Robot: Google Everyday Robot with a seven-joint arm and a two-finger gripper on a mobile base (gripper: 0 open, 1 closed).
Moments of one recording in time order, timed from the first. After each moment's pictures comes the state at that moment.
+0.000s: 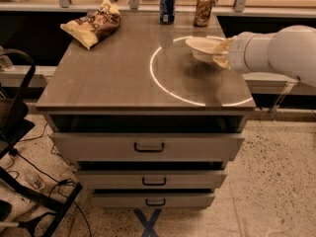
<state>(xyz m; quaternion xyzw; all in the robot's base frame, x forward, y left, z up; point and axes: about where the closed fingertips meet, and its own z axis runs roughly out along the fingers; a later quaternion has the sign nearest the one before) 0.675 -0.191 0.899 -0.64 0.57 -0.23 0.46</state>
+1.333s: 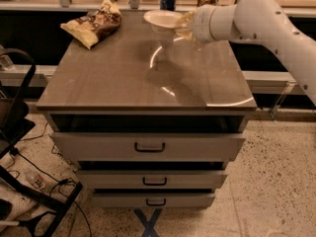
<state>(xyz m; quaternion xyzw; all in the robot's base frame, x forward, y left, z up) 0.771 -0.094 0.933 -0.71 0.42 -0.20 0.53</state>
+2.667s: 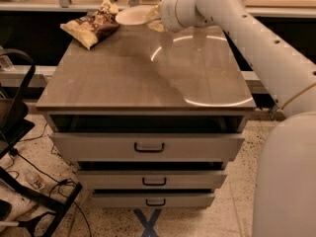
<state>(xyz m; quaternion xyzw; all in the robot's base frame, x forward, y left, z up) 0.818 0.001 0.937 -0.78 0.31 -0.21 0.50</state>
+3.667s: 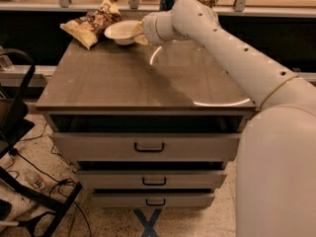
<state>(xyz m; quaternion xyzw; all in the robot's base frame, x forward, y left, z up) 0.834 0.049 0.881 -0.79 0.32 -0.20 0.49</state>
